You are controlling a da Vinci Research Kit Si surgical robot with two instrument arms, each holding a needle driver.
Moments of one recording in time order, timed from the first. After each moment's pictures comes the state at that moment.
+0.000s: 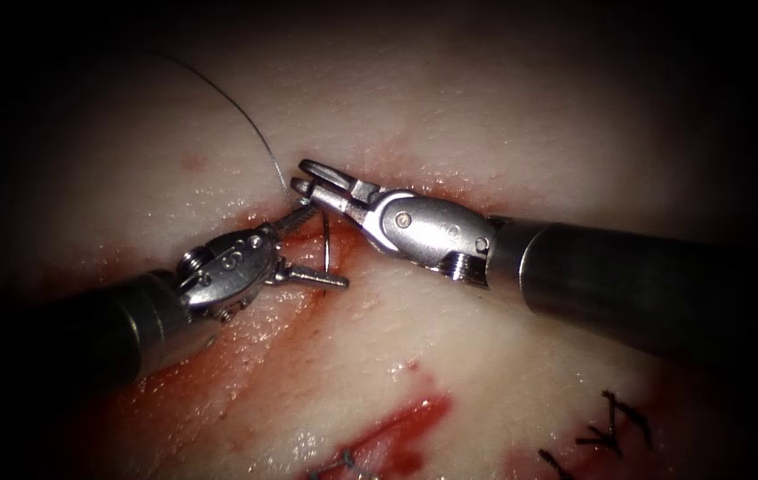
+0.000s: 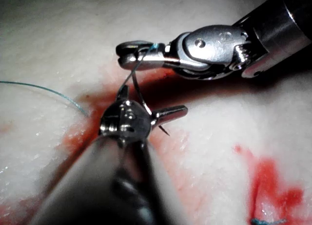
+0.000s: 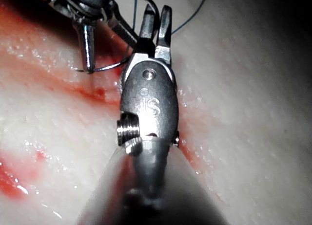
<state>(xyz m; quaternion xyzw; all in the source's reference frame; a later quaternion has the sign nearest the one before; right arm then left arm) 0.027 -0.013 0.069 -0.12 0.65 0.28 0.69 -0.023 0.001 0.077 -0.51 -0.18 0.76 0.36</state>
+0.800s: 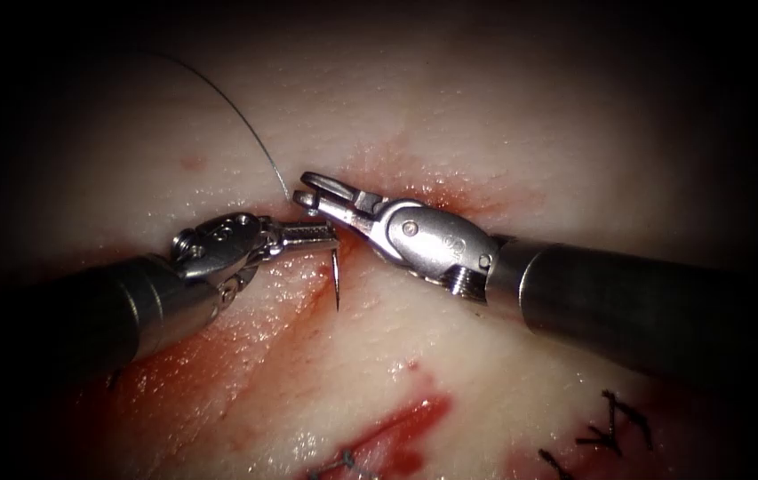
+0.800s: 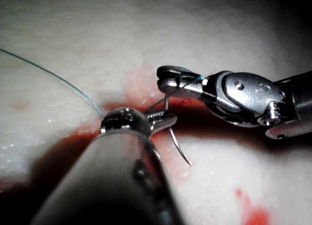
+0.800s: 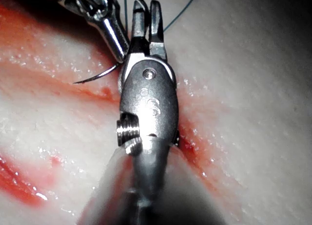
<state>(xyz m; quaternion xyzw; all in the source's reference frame) 0.027 -0.014 0.069 -0.09 0.67 0.29 0.68 -0.023 0.002 0.078 -0.52 -0.30 0.67 0.44</state>
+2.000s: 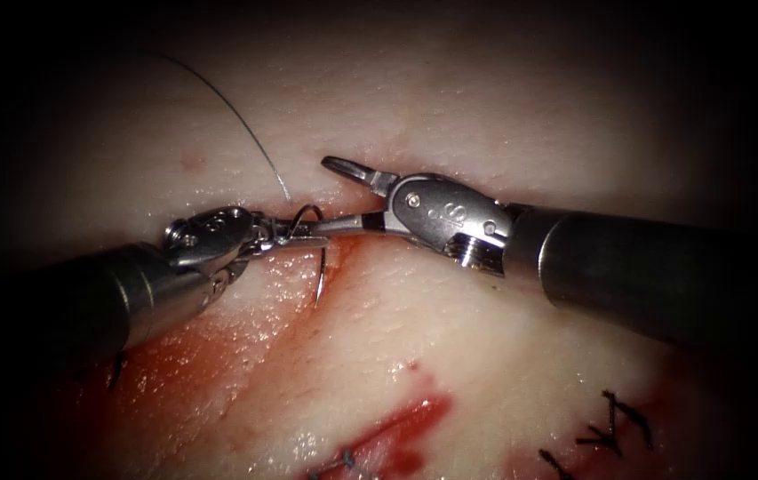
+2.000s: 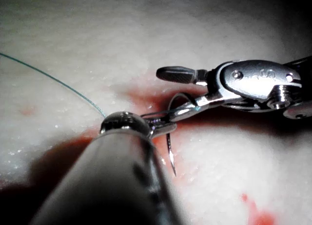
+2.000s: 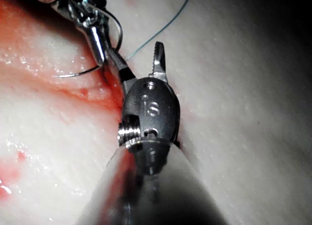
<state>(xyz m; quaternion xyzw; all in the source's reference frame) 0.025 -0.012 0.069 -0.05 0.57 0.22 0.79 -0.021 0.002 0.079 -0.47 -0.29 0.69 0.46</state>
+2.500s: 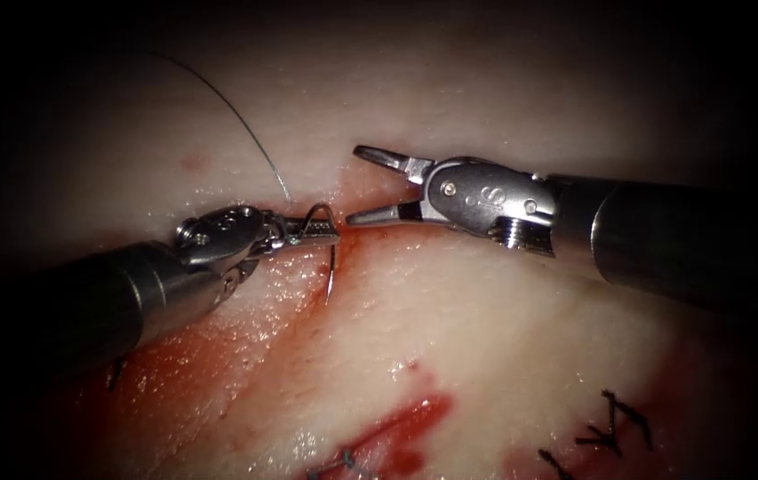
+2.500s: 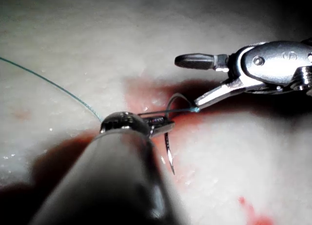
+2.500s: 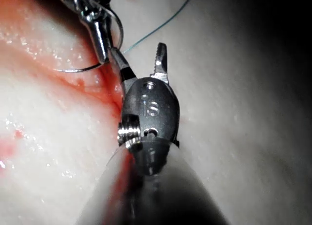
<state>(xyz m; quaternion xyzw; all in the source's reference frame) 0.024 -0.012 0.066 -0.06 0.59 0.16 0.79 -0.022 0.003 0.079 -0.46 -0.27 0.70 0.47</state>
